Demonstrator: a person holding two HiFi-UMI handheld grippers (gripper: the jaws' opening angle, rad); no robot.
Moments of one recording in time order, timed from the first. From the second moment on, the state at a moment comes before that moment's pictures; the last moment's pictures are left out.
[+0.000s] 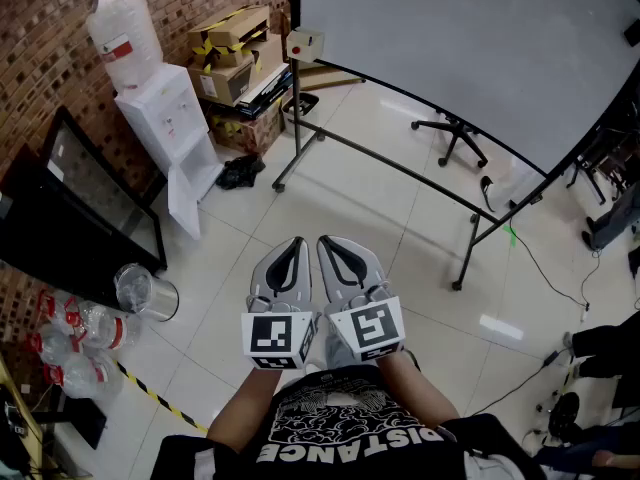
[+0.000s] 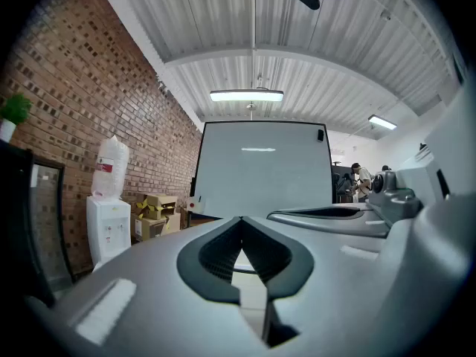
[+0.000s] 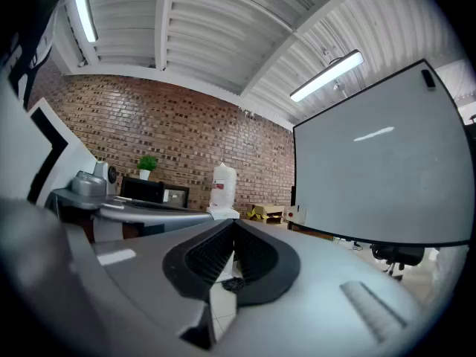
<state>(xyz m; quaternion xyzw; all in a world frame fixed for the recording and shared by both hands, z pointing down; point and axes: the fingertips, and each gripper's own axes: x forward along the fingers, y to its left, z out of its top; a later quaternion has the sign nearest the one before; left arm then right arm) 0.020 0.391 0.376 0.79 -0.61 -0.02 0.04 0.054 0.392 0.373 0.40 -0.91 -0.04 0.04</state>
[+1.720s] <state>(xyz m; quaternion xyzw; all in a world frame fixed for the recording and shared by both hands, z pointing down) 0.038 0.064 0.375 0.78 -0.63 0.02 0.03 0.065 0.063 0.364 0.36 -0.93 -0.02 0.00</state>
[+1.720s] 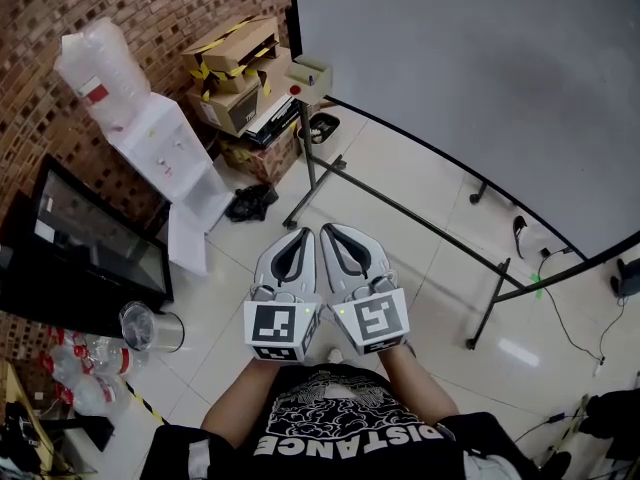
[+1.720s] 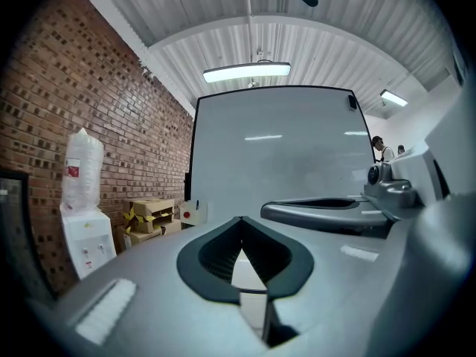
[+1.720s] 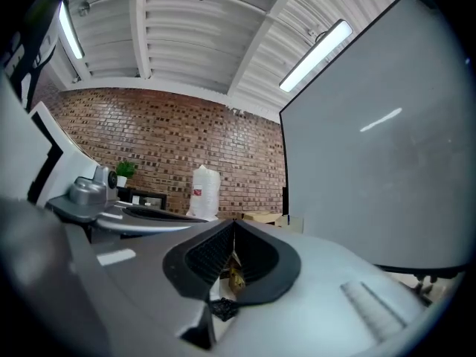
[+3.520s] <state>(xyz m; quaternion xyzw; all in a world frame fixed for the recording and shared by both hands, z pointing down) -0.075 -0.248 0.389 0.83 -0.56 0.00 0.05 -0.050 -0.261 0.386 0.44 -0.90 -0.03 0.05</state>
